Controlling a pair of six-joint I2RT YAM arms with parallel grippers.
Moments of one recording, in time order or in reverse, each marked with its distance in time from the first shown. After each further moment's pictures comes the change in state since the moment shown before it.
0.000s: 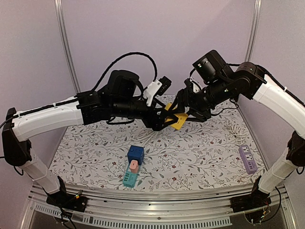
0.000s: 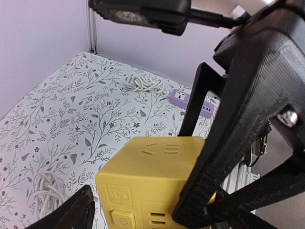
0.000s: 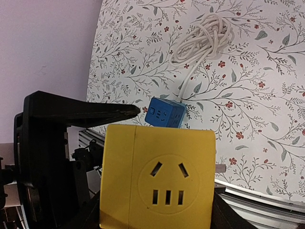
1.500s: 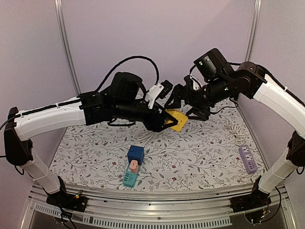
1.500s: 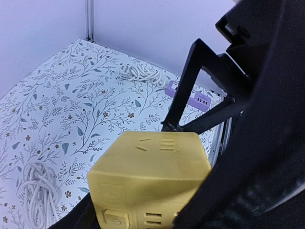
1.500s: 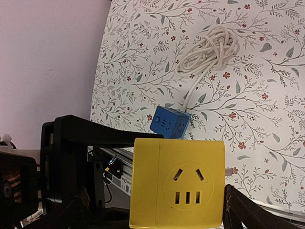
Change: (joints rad) left arm -0.006 0.019 0.008 -0.034 0.015 -0.042; right arm -0.011 -0.002 0.000 0.036 0.006 -0.026
